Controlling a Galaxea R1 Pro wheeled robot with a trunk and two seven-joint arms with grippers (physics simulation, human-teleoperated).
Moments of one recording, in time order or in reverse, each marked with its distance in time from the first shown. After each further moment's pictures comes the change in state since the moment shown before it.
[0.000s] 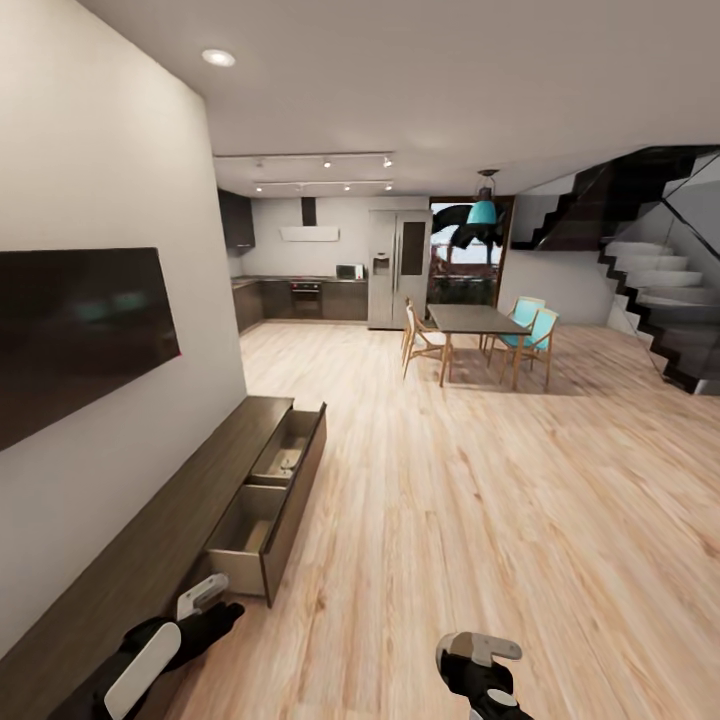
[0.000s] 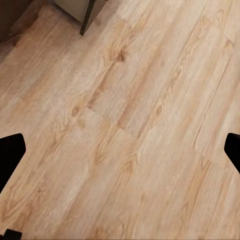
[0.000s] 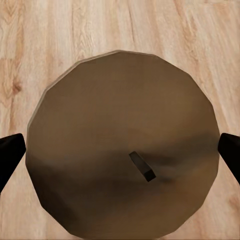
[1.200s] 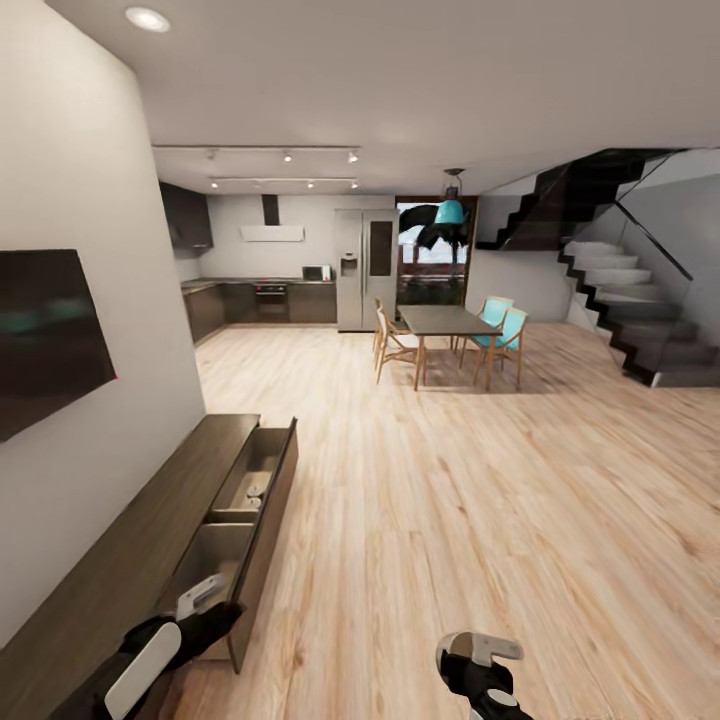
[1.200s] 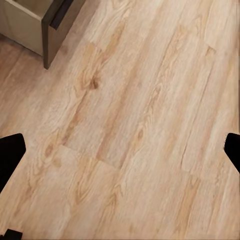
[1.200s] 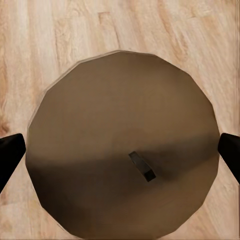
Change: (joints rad) left arm 0.000 0.000 -0.002 0.000 -0.002 0.000 0.000; right arm 0.000 0.000 0.000 0.000 -0.001 0.001 0.000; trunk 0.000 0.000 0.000
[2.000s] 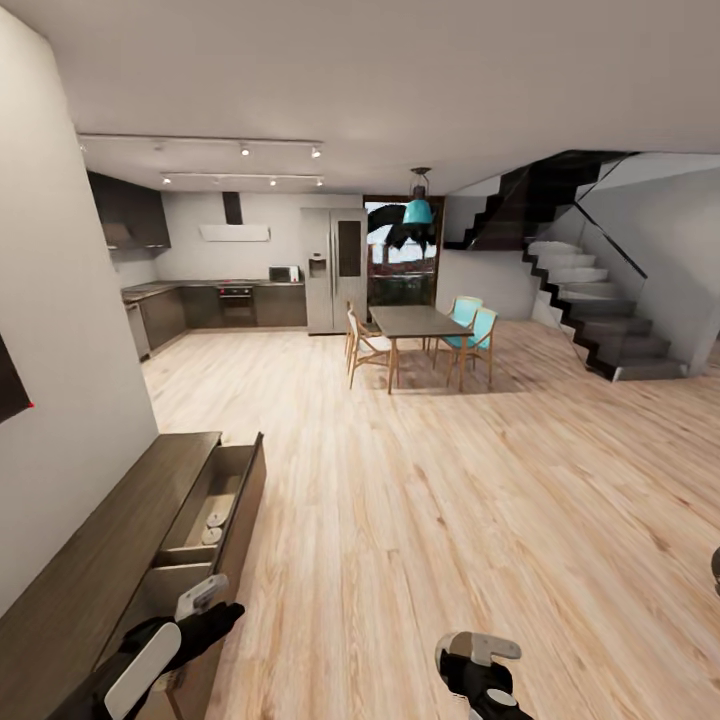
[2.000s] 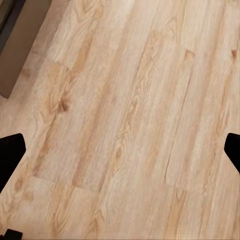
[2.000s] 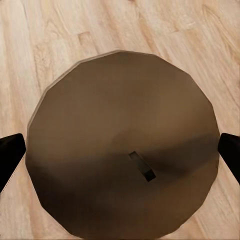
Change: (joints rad) left arm 0.000 0.000 0.000 0.000 0.000 0.000 0.000; right arm 0.000 0.001 0.000 -0.001 0.000 -0.001 0.001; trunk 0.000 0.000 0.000
